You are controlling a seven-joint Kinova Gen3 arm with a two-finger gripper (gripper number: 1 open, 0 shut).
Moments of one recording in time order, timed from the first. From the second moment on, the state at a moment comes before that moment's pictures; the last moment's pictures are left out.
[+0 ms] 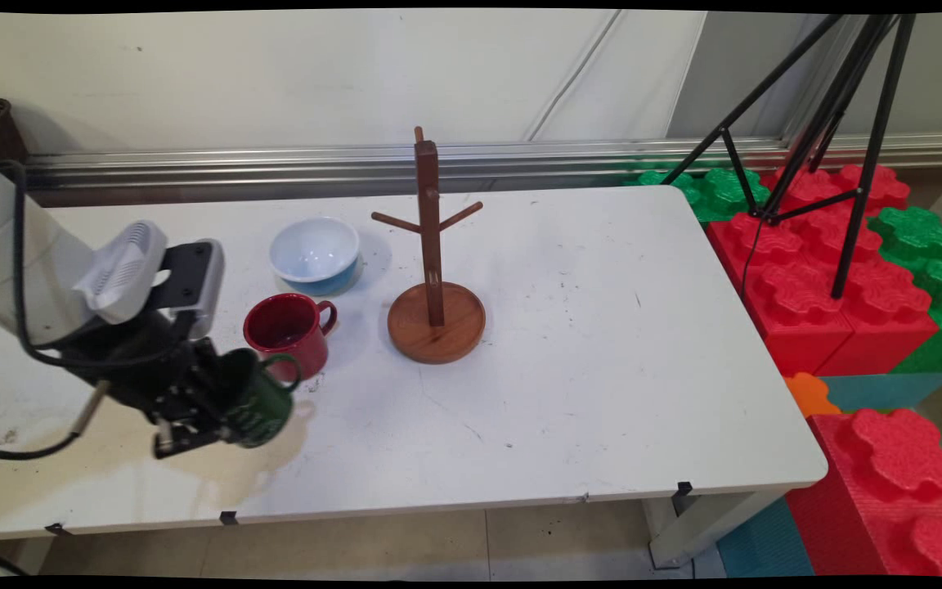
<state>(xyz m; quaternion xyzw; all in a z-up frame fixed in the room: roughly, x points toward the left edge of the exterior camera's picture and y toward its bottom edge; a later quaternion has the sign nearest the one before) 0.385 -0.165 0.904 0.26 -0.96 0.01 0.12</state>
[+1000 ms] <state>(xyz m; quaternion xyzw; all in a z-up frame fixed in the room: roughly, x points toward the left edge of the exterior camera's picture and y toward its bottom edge) 0.449 -0.174 0.897 0.26 -0.96 0.03 -0.02</state>
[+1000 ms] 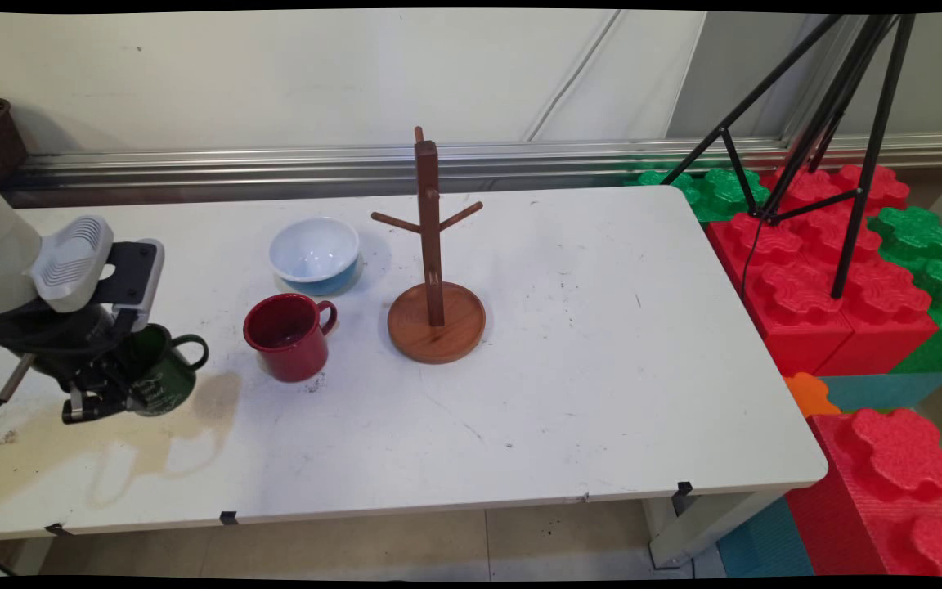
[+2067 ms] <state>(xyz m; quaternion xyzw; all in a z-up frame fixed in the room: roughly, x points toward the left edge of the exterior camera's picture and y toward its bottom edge) 0.464 -0.201 0.854 0.30 -0.95 0.05 -0.03</state>
